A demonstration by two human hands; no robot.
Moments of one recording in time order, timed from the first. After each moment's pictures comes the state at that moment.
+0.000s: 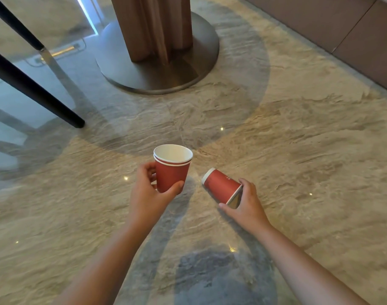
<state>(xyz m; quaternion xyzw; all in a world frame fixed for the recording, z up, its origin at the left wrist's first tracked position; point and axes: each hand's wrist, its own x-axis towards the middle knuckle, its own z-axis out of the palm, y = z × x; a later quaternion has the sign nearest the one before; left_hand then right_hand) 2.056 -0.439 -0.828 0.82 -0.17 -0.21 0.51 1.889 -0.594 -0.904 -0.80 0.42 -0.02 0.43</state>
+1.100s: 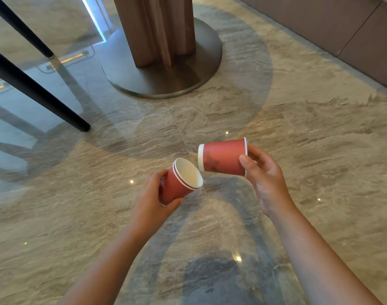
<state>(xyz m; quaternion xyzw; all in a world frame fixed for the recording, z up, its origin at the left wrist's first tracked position) 2.055 -0.429 -0.831 0.85 -0.31 -0.21 0.37 1.923 -0.626 -0.819 -0.53 0.37 -0.24 0.73</state>
